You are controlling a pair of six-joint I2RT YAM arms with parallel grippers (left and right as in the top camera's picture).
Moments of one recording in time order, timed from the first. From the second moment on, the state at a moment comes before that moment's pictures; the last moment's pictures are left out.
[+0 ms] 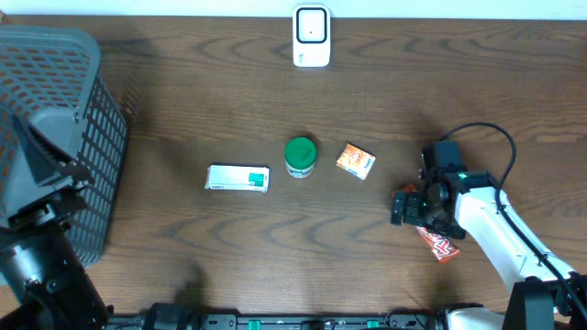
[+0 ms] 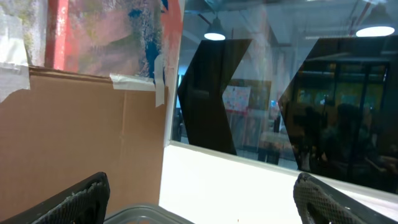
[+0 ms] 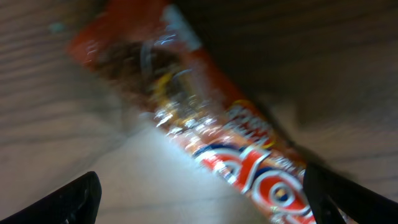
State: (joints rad) left arm -0.13 0.54 1.11 -0.13 -0.58 0.12; right arm 0.11 1.44 0.74 -0.83 0.01 0.36
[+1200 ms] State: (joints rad) left arm -0.13 0.51 1.11 -0.13 -0.58 0.12; right arm 0.03 1.68 0.86 -0.55 -0.94 0.06
